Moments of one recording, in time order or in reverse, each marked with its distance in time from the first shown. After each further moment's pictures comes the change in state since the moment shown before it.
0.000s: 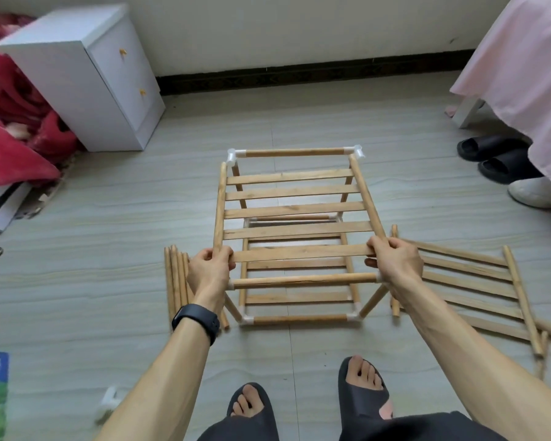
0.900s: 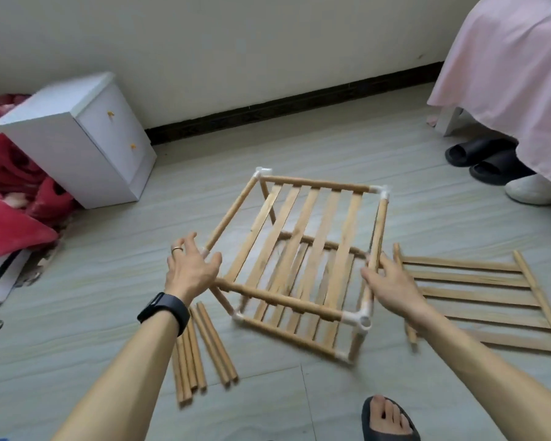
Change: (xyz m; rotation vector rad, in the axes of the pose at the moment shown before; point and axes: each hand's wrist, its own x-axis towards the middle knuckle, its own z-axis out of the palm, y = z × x) left_hand 0.071 0.091 0.003 0.872 -0.121 0.444; right_hand 0.000 -0.021 -0.008 -0.338 -0.241 -0.237
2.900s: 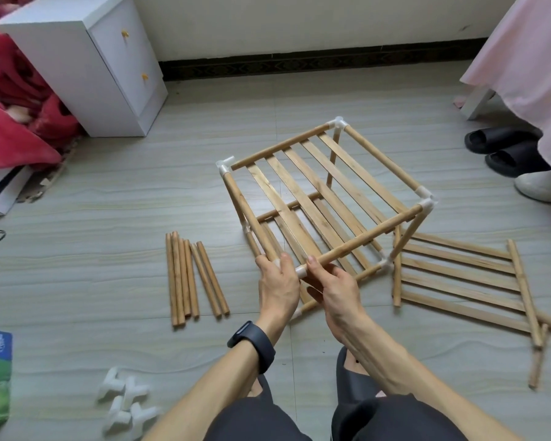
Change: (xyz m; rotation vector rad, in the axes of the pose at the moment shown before) left_hand -0.173 0.053 0.111 -0.713 -0.059 -0.174; right_hand -0.098 -0.021 0.095 0.985 -0.206 0.236
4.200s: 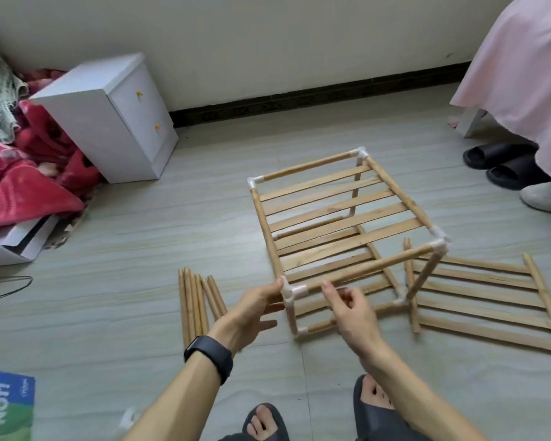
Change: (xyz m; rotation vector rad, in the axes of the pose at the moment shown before) left_hand 0.038 0.008 -0.063 -0.140 -0.520 -0.331; right_hand -0.016 -0.017 -0.025 -0.478 0.043 -0.220
